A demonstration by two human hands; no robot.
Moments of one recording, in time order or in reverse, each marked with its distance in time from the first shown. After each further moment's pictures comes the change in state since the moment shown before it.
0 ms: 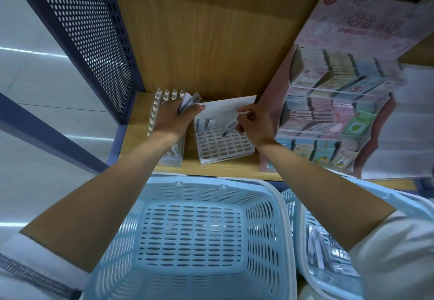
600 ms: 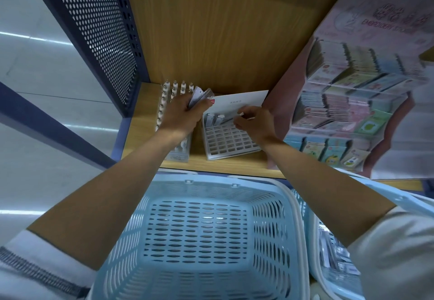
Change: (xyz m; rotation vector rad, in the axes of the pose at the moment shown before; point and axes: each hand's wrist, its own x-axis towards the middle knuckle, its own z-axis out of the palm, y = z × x) left_hand 0.008 -0.013 -0.004 -0.105 -0.103 0.035; right_hand 0.015 0.023 0.022 -0.227 -0.047 -0.050
